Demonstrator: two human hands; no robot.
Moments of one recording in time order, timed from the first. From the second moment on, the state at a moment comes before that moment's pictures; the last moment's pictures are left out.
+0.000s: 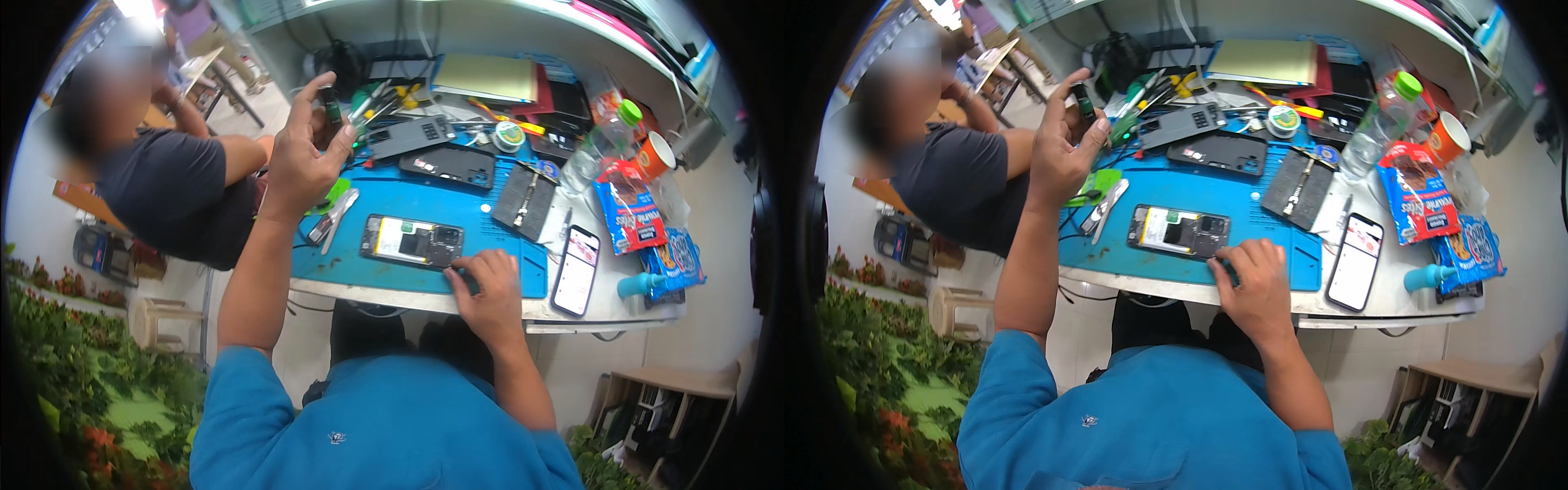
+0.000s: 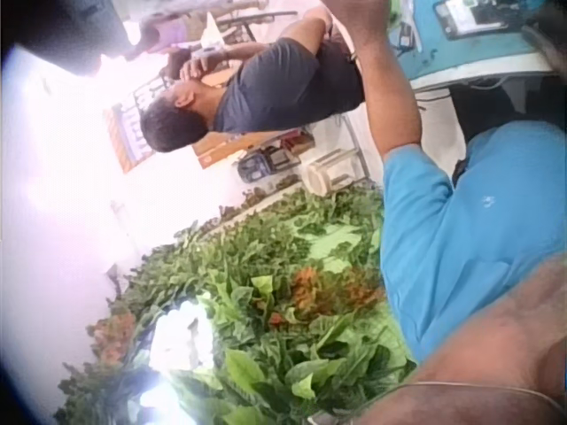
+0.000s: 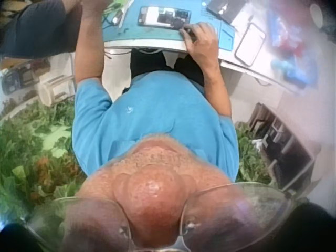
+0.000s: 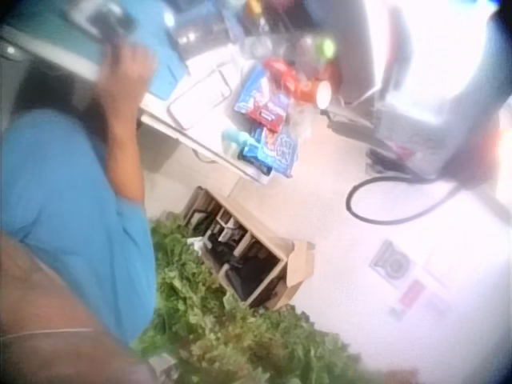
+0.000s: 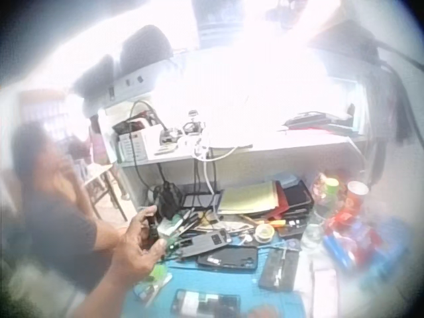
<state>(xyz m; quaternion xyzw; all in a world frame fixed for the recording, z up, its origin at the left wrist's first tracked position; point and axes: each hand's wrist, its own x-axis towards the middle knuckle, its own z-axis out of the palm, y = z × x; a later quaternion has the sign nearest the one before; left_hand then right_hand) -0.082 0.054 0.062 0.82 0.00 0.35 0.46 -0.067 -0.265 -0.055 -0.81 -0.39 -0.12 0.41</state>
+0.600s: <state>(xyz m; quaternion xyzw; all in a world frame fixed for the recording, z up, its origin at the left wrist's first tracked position) -0.238 0.134 0.025 0.94 0.22 0.08 0.27 -0.072 -0.260 -0.053 -0.81 -0.40 -0.14 0.40</state>
